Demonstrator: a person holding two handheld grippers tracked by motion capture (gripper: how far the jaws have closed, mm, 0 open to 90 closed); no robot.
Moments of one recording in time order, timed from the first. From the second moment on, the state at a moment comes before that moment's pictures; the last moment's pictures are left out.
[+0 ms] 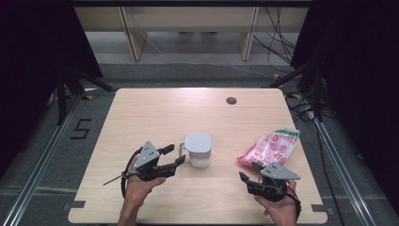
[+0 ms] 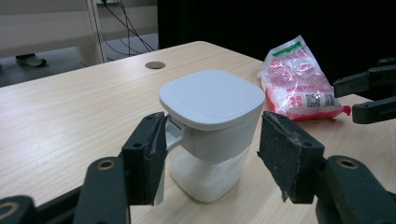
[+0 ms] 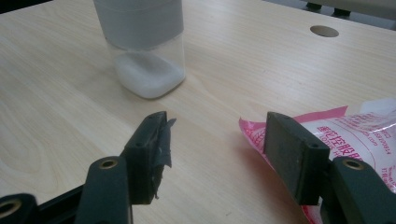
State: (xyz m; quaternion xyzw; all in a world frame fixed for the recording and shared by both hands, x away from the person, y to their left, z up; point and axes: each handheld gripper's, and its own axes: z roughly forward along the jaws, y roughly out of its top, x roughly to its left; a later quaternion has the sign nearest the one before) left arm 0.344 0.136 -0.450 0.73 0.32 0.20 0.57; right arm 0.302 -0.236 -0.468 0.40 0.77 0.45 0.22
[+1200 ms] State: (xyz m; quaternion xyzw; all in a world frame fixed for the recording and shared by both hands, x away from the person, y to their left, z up) left arm 0.303 0.131 -0.485 0.74 0.33 0.19 0.55; right arm 0.300 -0.233 -0.469 0.39 0.77 0.45 0.21
